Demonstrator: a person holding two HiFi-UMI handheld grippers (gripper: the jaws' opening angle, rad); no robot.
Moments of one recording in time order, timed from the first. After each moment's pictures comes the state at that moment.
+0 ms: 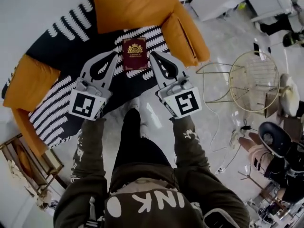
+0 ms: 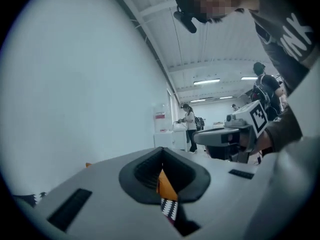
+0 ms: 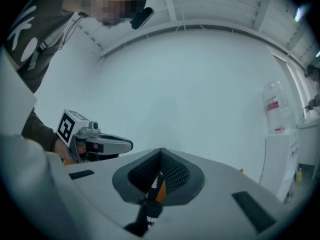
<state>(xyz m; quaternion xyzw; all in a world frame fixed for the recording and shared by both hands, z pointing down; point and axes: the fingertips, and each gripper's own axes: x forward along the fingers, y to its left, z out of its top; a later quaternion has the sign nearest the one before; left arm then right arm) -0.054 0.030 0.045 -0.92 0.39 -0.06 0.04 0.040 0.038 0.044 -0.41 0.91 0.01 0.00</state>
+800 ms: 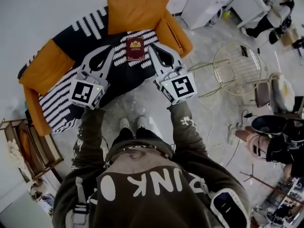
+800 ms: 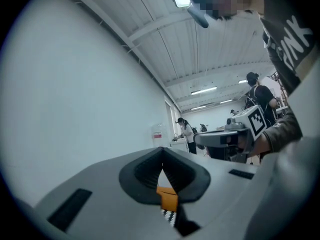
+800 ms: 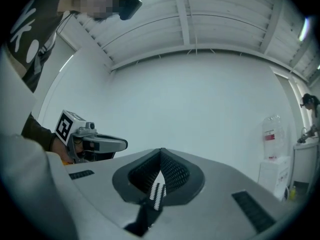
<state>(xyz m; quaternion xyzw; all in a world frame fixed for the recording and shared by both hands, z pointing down) -0.067 0.234 -0.149 -0.91 0.41 -0.02 0.09 0.043 0.234 -0.138 -0.40 0.91 0.07 0.04</state>
